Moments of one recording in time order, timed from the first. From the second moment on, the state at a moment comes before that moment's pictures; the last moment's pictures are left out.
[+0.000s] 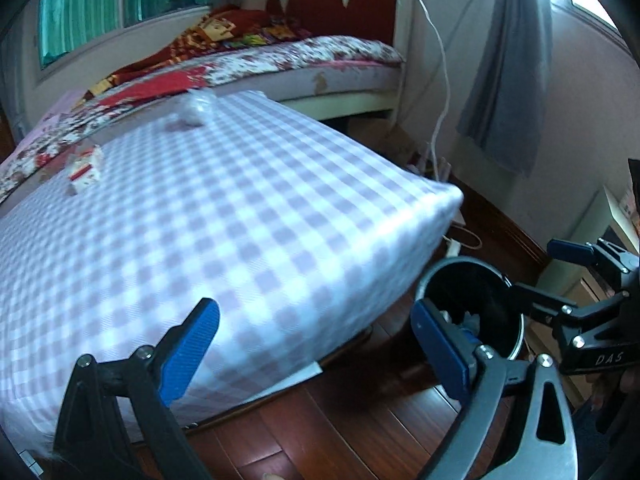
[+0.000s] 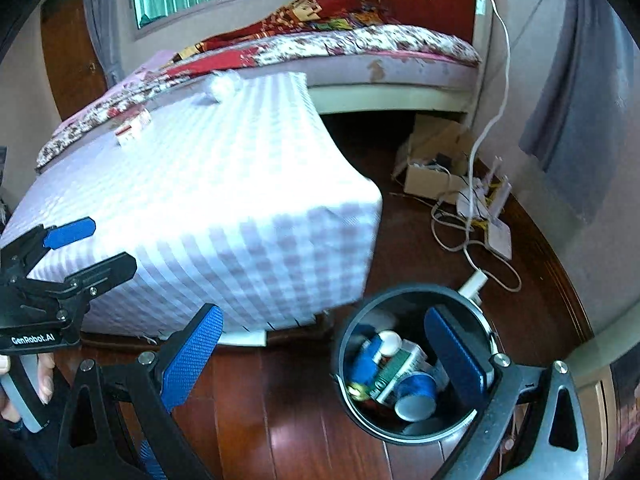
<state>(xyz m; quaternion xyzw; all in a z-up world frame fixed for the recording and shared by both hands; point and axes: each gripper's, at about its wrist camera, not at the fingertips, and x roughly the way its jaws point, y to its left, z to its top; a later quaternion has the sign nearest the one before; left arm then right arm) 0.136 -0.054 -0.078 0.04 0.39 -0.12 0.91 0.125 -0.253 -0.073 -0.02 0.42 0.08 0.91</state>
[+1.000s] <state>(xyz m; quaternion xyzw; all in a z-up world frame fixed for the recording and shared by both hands) 0.302 0.174 -0.064 -0.02 0.38 0.08 0.92 0.370 -0.050 -0.046 -0.09 0.40 0.18 0.89</state>
